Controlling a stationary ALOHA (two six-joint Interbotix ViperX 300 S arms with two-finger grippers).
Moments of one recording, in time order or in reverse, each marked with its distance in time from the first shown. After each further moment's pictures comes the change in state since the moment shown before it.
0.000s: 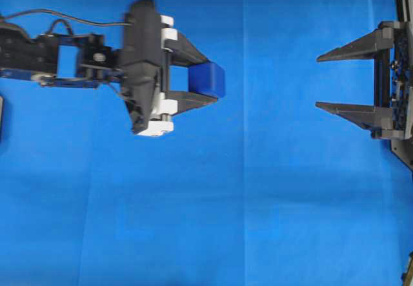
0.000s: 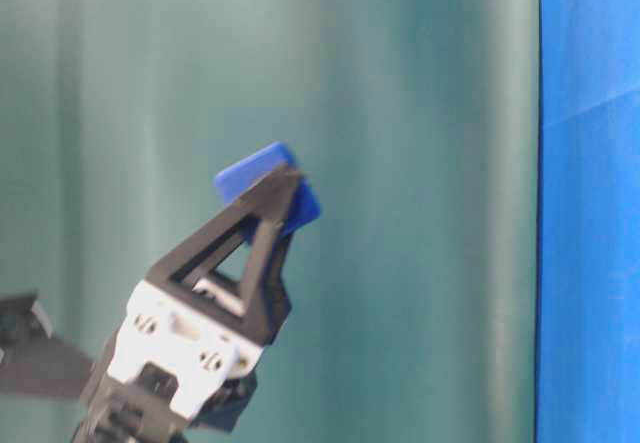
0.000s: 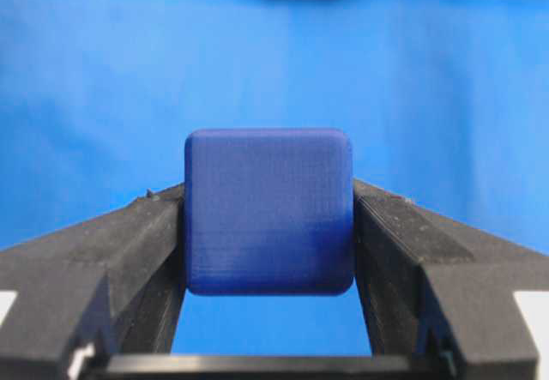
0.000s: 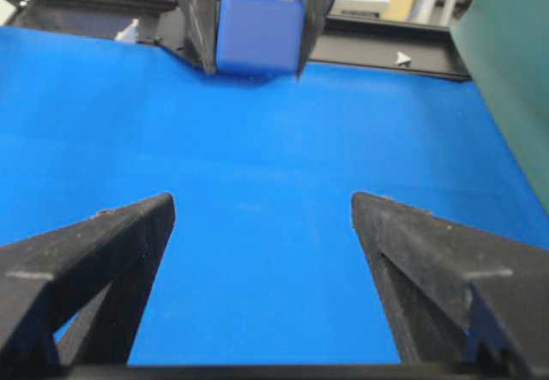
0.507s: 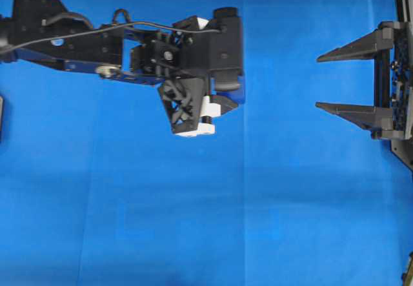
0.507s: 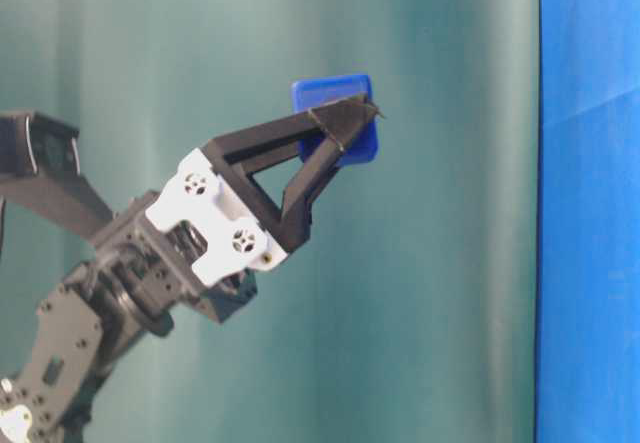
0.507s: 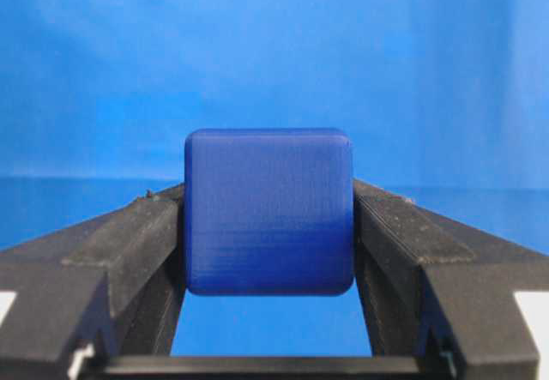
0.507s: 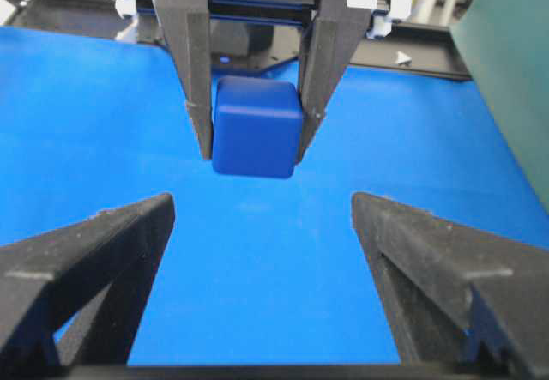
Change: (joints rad) left arm 0.005 0.219 -0.350 0.000 0.489 0.023; right arm 0.000 0.000 0.000 0.000 0.000 0.000
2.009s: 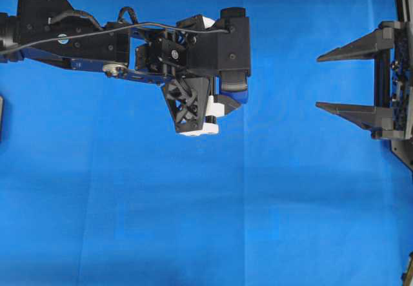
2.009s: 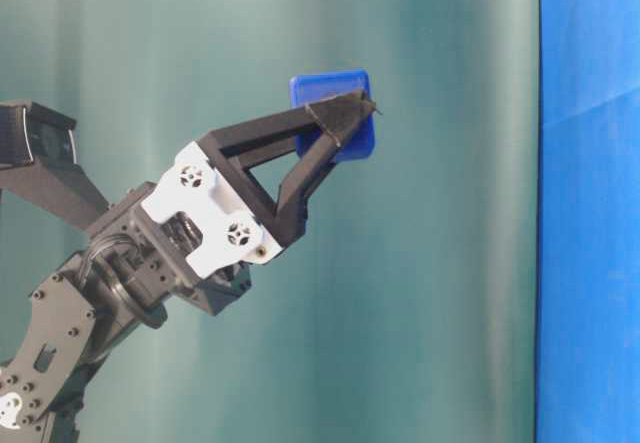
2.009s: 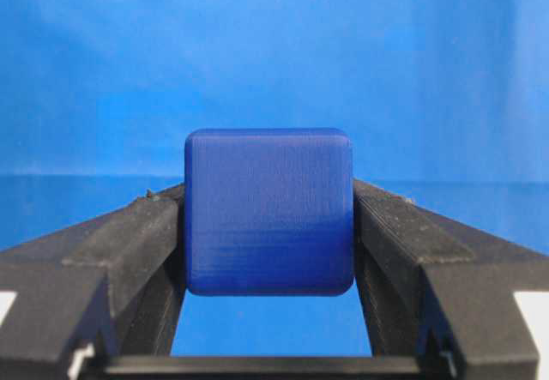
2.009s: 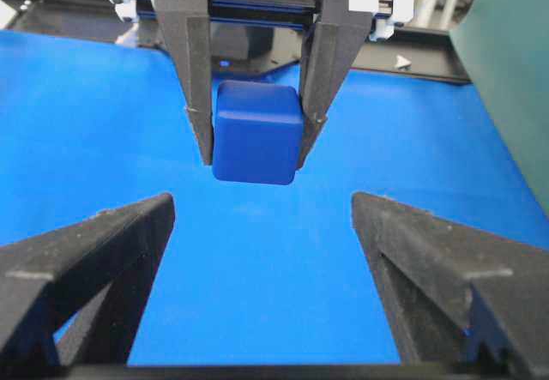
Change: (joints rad) left arm -0.002 0.037 -0.071 0.000 0.089 0.012; right arm 0.000 0.000 0.000 0.000 -0.006 0.000
